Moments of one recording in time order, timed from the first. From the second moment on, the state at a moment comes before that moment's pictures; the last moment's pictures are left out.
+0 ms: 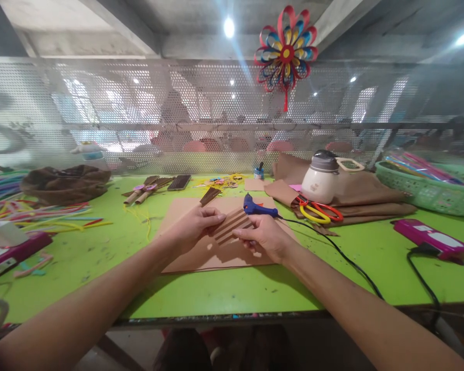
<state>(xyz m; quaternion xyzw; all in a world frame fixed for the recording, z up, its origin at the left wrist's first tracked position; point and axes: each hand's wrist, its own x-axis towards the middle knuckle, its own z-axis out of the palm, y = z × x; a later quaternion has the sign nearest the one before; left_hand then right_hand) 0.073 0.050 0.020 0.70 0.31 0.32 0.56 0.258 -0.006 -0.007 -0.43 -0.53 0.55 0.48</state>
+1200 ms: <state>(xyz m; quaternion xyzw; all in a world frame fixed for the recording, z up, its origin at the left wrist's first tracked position) 0.074 0.052 0.019 0.62 0.32 0.37 0.61 0.256 -0.008 -0.008 -0.43 -0.56 0.54 0.46</state>
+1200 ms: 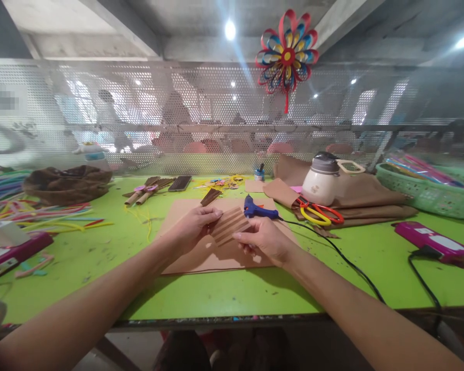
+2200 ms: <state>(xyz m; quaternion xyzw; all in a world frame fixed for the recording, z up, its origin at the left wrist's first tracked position) 0.080 0.046 0.009 0.56 0.29 0.33 0.70 0.237 -0.014 -0.013 -0.40 -0.86 -0.17 0.27</state>
